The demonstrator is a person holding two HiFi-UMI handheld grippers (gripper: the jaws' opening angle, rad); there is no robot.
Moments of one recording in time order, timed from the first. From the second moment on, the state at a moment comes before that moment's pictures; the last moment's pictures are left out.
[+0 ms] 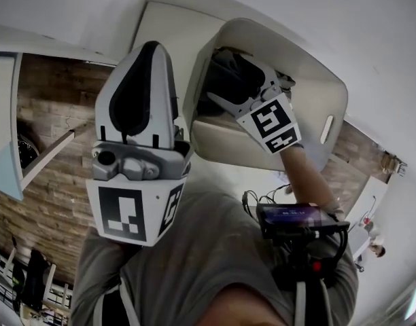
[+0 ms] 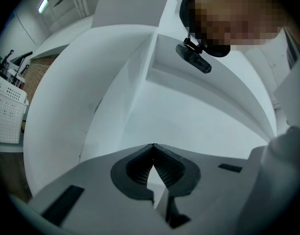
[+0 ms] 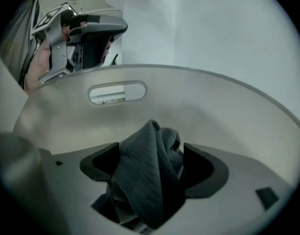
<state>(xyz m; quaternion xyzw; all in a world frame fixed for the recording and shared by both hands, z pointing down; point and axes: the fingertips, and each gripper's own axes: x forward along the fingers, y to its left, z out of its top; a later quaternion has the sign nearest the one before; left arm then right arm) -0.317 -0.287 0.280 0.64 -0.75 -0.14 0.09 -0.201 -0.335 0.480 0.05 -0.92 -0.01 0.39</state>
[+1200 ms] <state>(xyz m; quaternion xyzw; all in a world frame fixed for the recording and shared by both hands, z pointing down) -0.216 -0.196 0.203 0.67 -0.73 -0.13 0.00 -0.124 -0.352 0.264 0.25 -0.96 0.00 0.09</state>
